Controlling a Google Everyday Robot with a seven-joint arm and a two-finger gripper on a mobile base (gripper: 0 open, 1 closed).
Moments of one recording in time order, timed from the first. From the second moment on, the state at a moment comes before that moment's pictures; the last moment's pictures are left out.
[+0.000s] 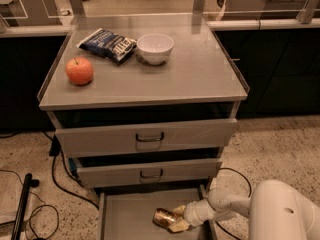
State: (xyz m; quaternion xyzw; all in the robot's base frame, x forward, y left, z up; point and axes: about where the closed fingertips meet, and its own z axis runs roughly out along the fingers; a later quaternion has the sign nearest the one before) arm 0.477 -0.078 0.172 -0.54 0.74 0.33 0.23
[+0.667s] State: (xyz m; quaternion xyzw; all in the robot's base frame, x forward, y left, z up) arm 0.471 -0.064 0.138 -0.53 0.75 0.33 0.22
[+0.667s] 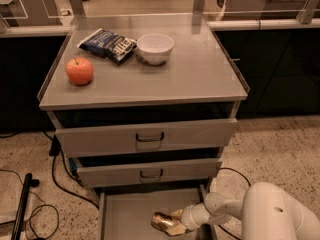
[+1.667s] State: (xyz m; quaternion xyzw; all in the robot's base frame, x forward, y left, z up) arm 0.470 -0.064 0.138 -0.53 0.75 0.33 0.22
